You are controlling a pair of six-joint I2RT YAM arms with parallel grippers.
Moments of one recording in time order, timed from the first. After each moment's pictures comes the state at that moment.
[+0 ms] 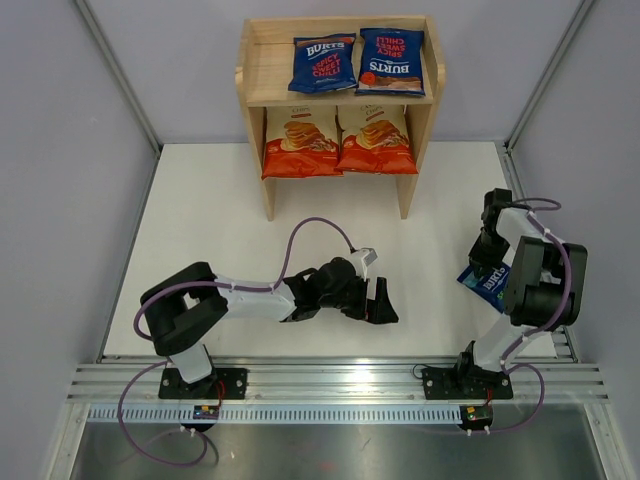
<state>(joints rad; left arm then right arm) -1.09 1.69 0.81 0.31 0.24 -0.83 -0.20 1.74 1.09 -0.80 0.22 0.40</state>
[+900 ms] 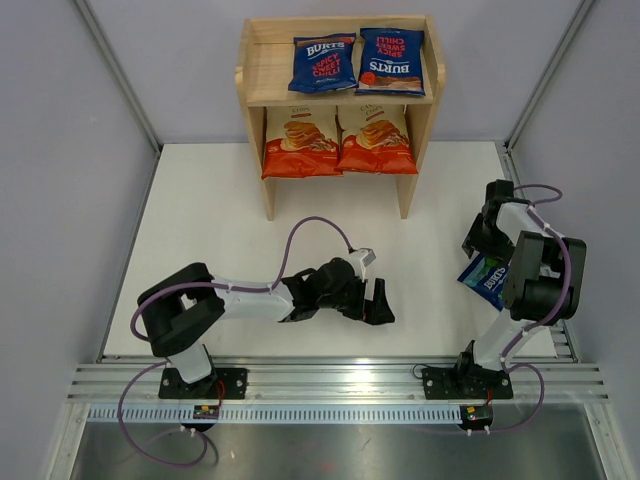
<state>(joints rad) -1.09 1.67 0.81 0.28 0.21 -0.79 -0.20 1.74 1.12 -0.68 0.25 0.35</state>
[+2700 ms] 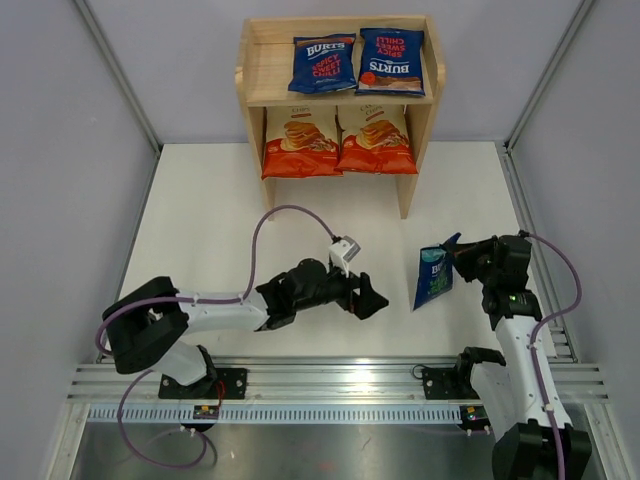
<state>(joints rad) -1.05 1.47 0.62 0.54 0.11 -0.59 -0.14 0.78 0.51 -0.28 -0.22 1.07</state>
